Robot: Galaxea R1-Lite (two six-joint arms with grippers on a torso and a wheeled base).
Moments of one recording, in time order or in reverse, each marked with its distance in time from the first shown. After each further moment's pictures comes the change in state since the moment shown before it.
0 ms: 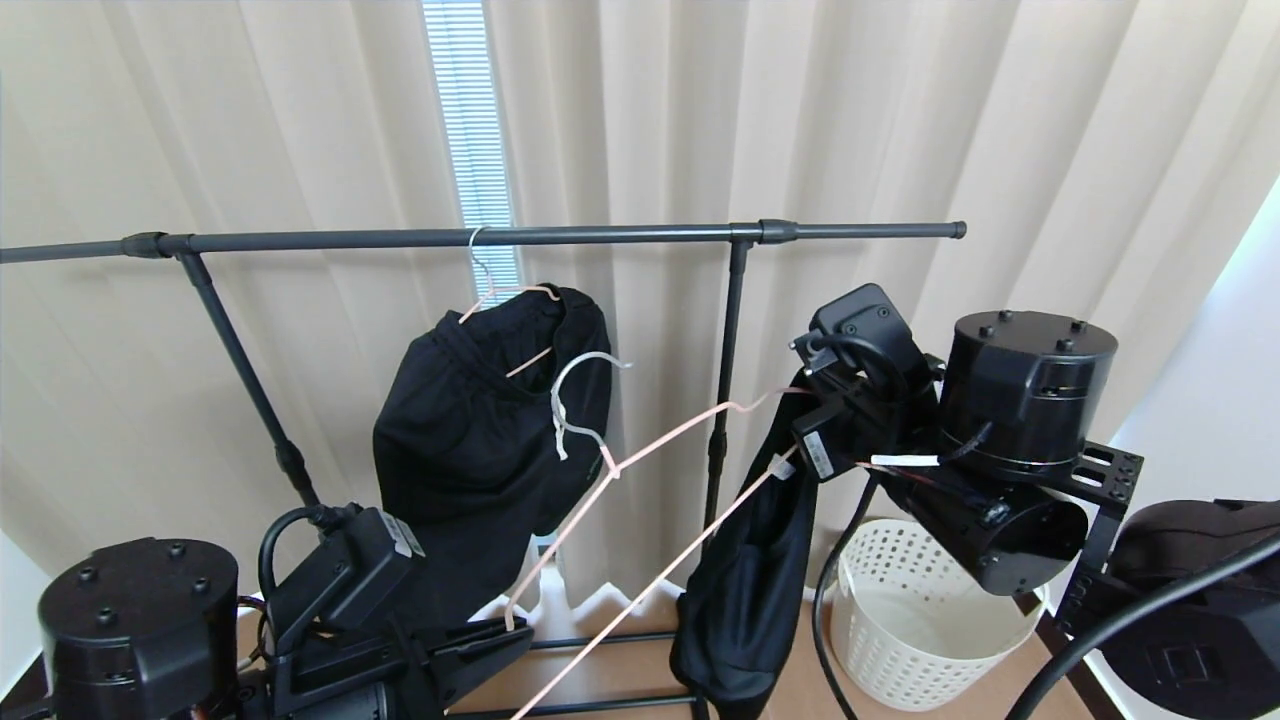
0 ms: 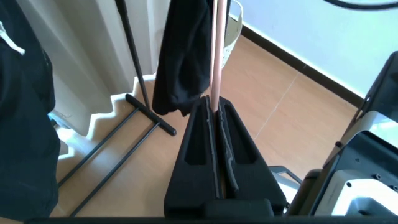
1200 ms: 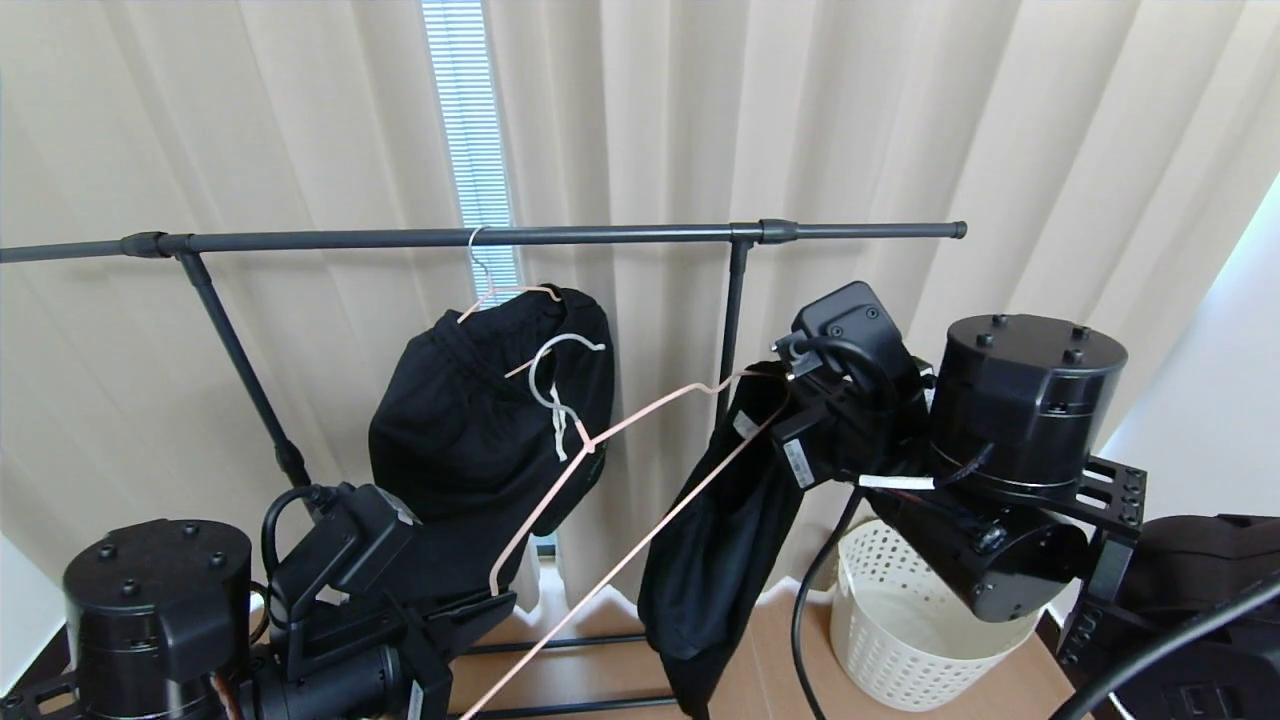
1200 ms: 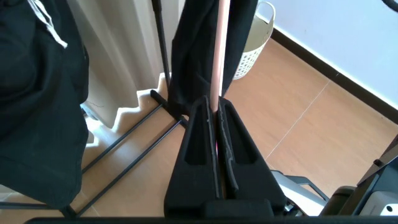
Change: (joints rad) left arm 0.042 0.033 -0.022 -0.008 0.094 0.010; right arm 0.084 -0.009 -0.011 -0.002 -0.040 0.023
